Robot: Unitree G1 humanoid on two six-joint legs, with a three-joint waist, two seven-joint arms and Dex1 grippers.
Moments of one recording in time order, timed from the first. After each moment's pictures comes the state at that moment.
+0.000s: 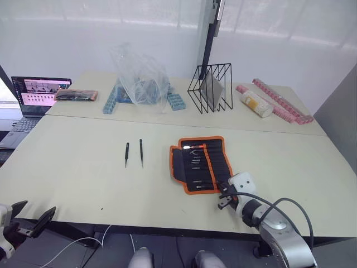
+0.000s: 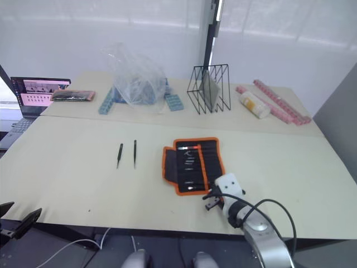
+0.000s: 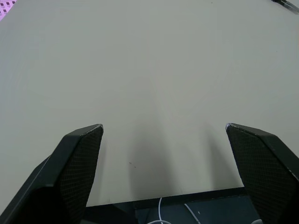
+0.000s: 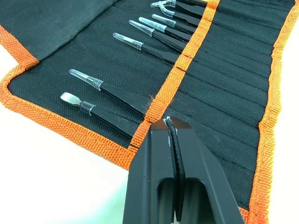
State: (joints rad) left arm 0.47 0.55 0.85 -0.13 -0.38 0.22 -0.88; right arm 0.12 -0.36 0.09 -0.45 0.10 0.54 0.40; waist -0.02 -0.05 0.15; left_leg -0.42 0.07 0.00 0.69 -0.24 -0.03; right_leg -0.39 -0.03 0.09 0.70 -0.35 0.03
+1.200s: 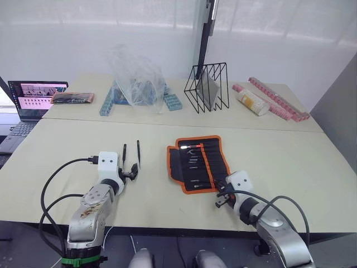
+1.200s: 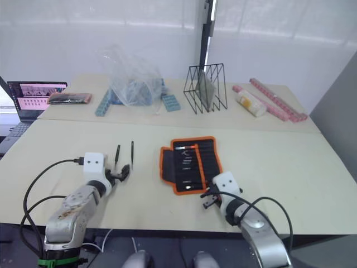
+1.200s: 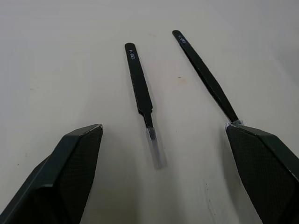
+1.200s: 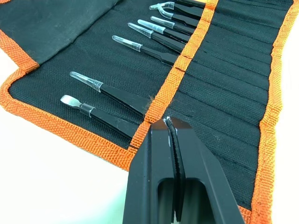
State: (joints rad) left arm -0.13 0.22 0.16 -0.31 -0.16 0.75 -0.09; right arm 0.07 -0.34 0.11 -0.43 0.10 0.54 0.39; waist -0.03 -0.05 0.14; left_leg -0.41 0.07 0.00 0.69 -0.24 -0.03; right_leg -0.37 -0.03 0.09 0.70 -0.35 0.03
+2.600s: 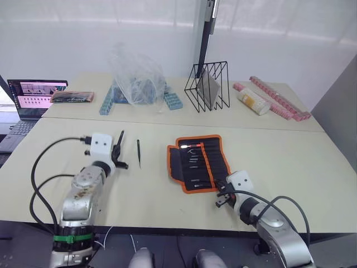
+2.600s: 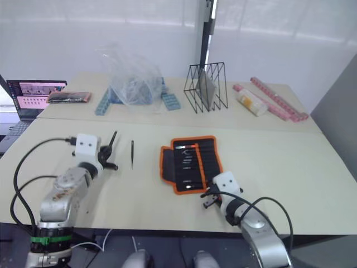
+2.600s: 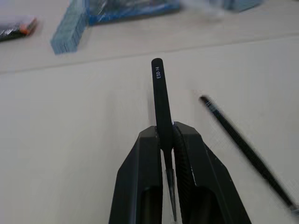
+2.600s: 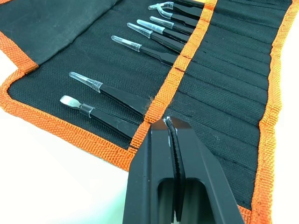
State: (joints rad) left arm -0.36 0.44 0.15 -0.19 -0.20 0.59 -0.34; right arm 0.09 -0.35 0.11 -0.44 0.10 0.54 0.38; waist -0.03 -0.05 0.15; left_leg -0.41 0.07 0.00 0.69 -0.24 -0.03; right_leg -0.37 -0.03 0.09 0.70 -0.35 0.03
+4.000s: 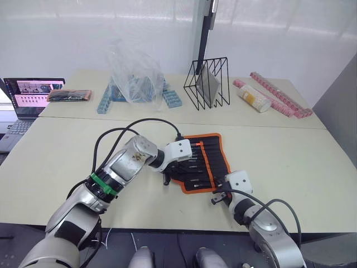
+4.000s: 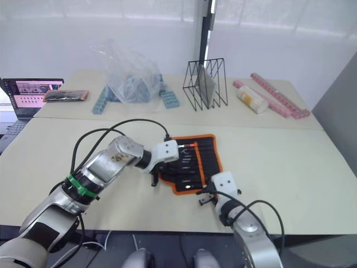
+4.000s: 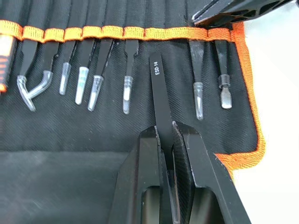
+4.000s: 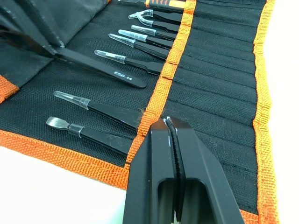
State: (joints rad) left arm -0.87 0.50 -0.58 0.10 -0.05 0.68 -1.09; right arm 0.12 -0.26 0.15 -0.48 0.08 0.54 0.25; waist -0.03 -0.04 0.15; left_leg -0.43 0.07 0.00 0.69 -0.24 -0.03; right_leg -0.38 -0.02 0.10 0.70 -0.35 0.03
